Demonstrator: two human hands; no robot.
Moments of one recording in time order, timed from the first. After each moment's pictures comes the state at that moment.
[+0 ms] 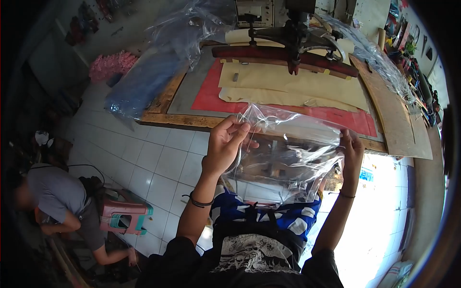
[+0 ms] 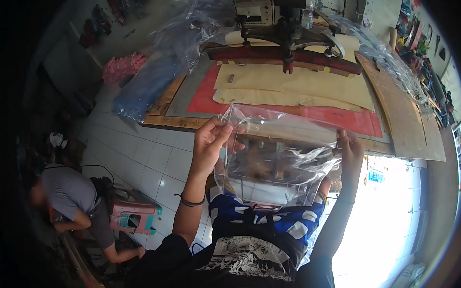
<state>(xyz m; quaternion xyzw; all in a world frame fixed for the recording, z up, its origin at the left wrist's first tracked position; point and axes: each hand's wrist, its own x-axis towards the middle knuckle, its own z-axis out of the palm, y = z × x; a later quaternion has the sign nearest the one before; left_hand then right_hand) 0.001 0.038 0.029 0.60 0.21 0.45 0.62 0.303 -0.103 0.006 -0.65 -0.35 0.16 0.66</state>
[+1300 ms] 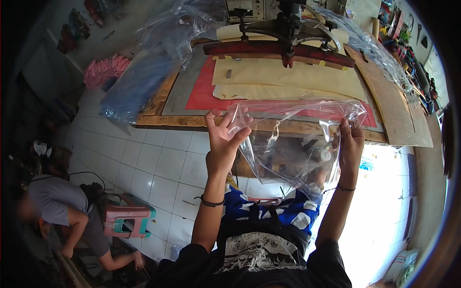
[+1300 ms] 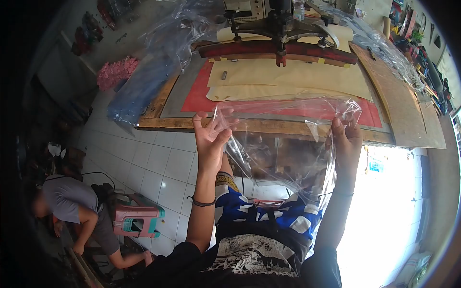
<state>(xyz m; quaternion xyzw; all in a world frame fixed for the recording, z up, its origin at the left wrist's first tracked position) 0.018 0.044 -0.001 0.53 0.15 0.55 0.62 0.284 -0.096 0.020 -0.51 -0.36 0.24 0.74</state>
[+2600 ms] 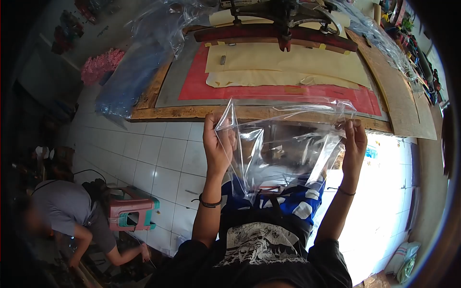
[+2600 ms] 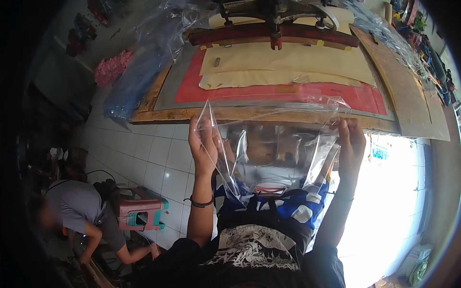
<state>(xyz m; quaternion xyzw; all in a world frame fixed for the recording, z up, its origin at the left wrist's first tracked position) 0.008 0.024 -0.022 0.52 0.28 0.55 0.59 0.283 -0.120 -0.002 -0.62 -0.38 0.16 0.67</state>
